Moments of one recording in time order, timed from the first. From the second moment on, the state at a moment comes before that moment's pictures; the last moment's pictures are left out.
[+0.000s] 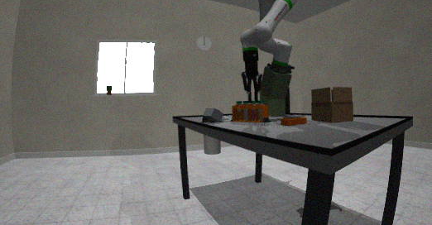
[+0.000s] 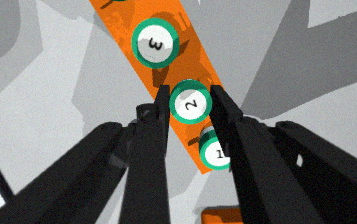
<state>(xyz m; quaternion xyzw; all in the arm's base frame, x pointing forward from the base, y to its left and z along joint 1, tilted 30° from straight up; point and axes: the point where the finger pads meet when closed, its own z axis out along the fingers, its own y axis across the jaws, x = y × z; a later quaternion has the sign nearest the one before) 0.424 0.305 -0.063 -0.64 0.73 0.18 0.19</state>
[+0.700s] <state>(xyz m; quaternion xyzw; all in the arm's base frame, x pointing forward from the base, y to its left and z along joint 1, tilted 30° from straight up) 0.424 0.305 -0.063 -0.74 0.62 0.14 0.20</state>
